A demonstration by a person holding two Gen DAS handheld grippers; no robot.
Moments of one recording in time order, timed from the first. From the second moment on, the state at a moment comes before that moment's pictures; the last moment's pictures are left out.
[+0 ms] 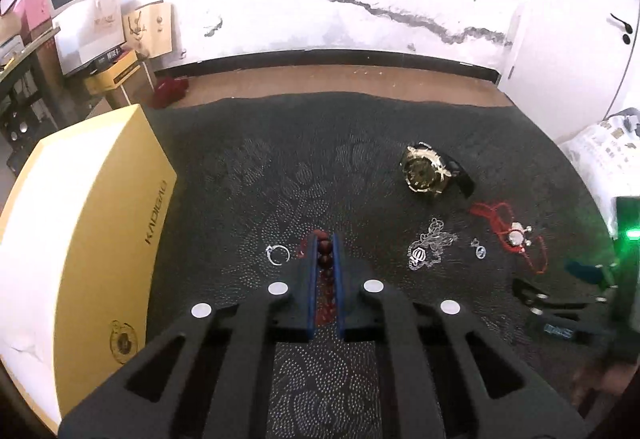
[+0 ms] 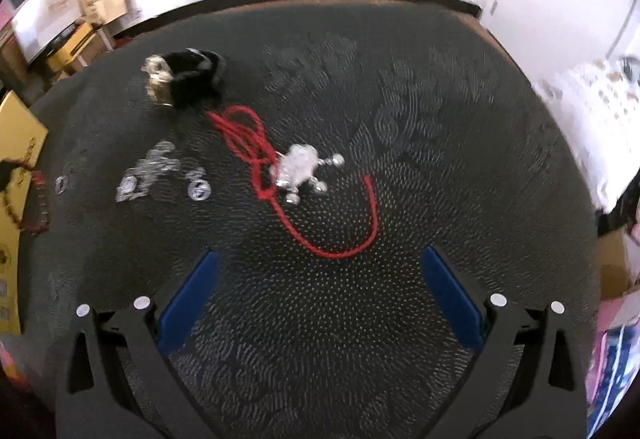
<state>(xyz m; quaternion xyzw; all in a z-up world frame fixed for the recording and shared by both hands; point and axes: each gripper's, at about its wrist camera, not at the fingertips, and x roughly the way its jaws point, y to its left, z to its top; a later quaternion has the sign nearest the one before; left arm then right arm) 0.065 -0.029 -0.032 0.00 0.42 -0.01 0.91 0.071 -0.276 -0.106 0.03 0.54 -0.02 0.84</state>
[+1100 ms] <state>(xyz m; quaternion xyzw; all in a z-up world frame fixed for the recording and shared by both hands) 0.042 0.043 0.053 -0.02 0.40 0.01 0.92 0.062 -0.193 0.050 0.05 0.40 0.10 0.91</state>
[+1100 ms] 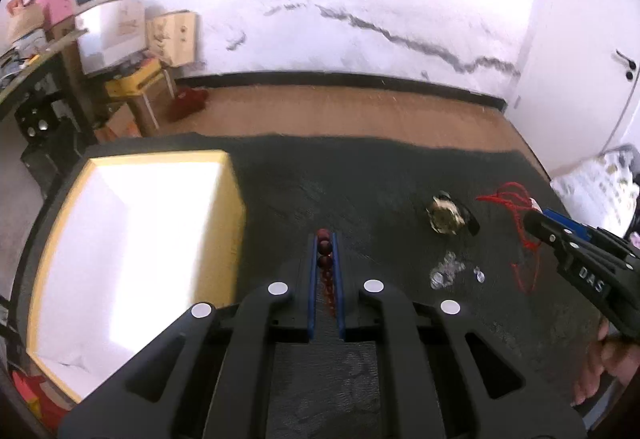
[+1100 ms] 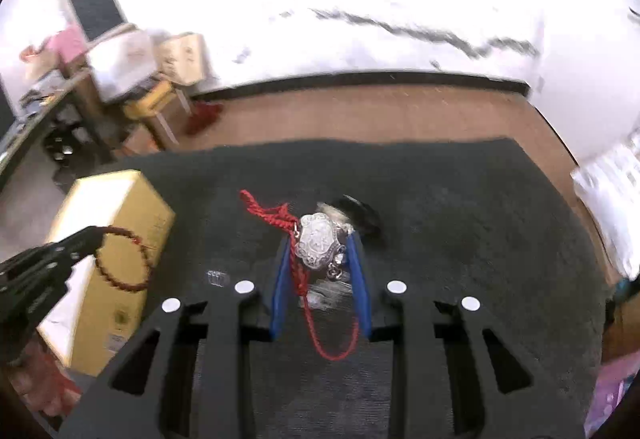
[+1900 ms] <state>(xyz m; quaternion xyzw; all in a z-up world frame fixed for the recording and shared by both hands) 0.003 0.269 0.005 -0.10 0.44 0.17 0.88 0.020 0.061 0.108 -0.02 0.35 0.29 0.89</state>
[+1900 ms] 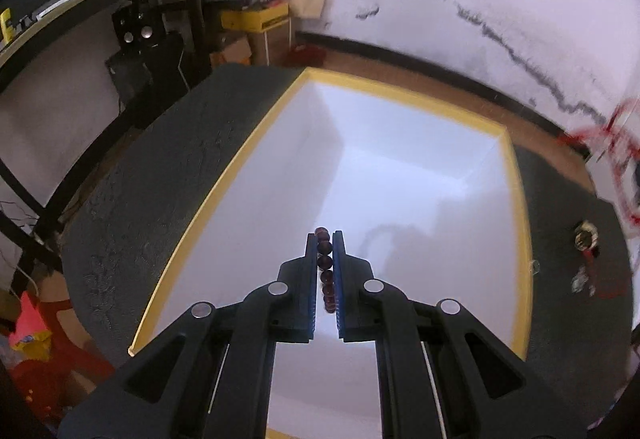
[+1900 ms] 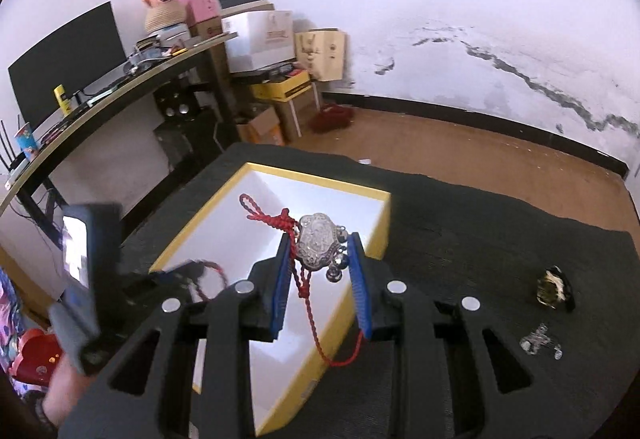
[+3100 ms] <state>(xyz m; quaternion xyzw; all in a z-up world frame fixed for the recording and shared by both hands) 0.011 0.279 -0.047 -0.08 0.51 0.16 0.84 0.035 0.121 0.039 -0.05 0.41 0.31 0.85</state>
